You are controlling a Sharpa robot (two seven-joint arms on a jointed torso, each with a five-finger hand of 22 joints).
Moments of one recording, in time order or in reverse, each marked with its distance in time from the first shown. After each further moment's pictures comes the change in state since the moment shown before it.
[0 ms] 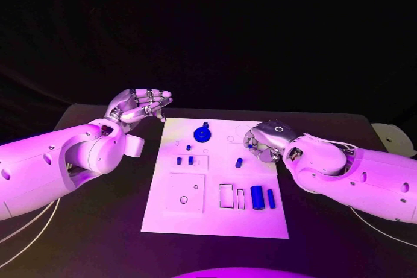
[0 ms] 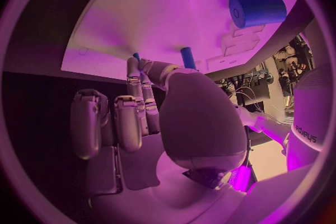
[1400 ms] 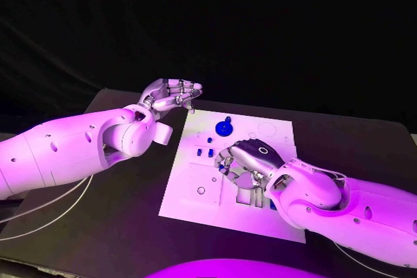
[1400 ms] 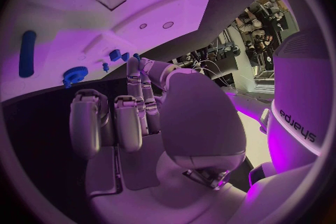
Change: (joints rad) left arm 0.000 0.021 0.000 -0.004 0.000 0.001 -0.011; left_hand 0.000 0.000 0.004 -0.007 0.000 -0.004 0.004 0.000 -0.003 -0.018 0.004 0.004 -0.002 -0.011 0.003 -0.004 -0.006 0.000 0.000 0.000 -0.004 0.000; right arm -0.084 0.131 0.004 0.183 0.094 -0.093 0.054; right_hand -0.006 -0.006 -0.002 -0.008 -0.001 -0.003 -0.003 0.002 0.006 0.004 -0.003 -0.012 -0.001 0.000 0.000 0.000 0.000 0.000 0.001 -0.001 0.000 0.000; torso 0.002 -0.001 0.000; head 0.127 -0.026
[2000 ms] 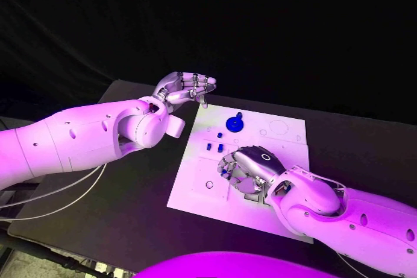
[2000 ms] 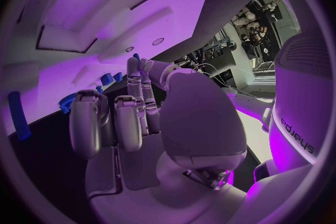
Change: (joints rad) left arm 0.000 0.007 0.000 -0.002 0.000 0.002 -0.004; left_hand 0.000 0.000 -0.002 -0.001 0.000 -0.004 -0.004 0.000 -0.001 -0.004 0.004 0.004 0.000 -0.004 0.004 0.000 -0.001 0.000 0.000 0.000 0.000 0.000; right arm -0.064 0.059 -0.002 -0.068 0.040 -0.011 0.037; right_hand 0.000 0.000 0.003 -0.003 0.003 0.000 0.000 -0.001 0.002 -0.001 0.003 0.000 -0.001 0.000 0.000 0.000 0.000 0.000 0.000 0.000 -0.001 0.000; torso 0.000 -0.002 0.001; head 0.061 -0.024
